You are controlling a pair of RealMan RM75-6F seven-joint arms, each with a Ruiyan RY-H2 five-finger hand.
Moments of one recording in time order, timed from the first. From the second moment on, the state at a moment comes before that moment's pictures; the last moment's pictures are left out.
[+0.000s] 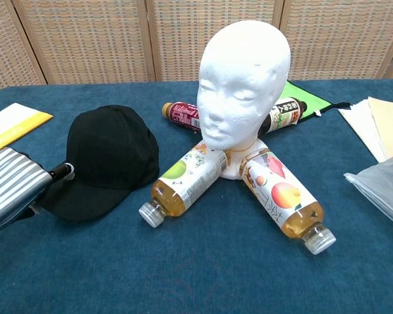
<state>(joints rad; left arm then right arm) -0.37 -2.12 0.06 -0.22 1.71 1.60 0.26 0.13 -1.29 -0.01 -1.49 -1.76 1.58 -0.05</state>
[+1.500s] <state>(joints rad) -0.57 -1.71 -0.03 -0.64 1.69 1.77 0.64 0.12 -1.28 -0.01 -1.50 -1.76 1.60 -0.04</state>
